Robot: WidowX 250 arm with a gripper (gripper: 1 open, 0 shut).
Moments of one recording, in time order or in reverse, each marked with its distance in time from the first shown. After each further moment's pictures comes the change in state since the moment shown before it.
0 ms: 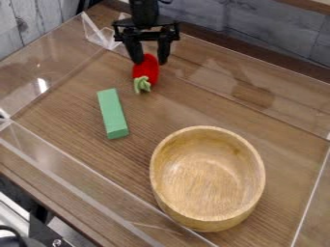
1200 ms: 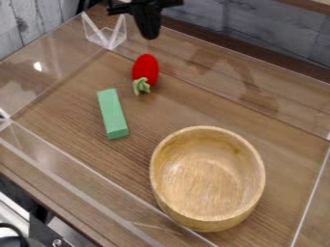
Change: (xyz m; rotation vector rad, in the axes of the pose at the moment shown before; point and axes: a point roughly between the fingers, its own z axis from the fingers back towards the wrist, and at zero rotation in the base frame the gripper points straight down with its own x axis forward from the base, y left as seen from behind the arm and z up) arm -0.027 -0.019 0.061 -0.056 -0.018 0.082
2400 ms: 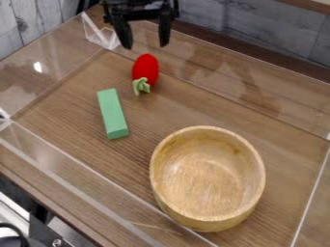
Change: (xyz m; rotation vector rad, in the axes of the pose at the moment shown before) arm -0.001 0.018 -0.016 0.077 -0.017 0.076
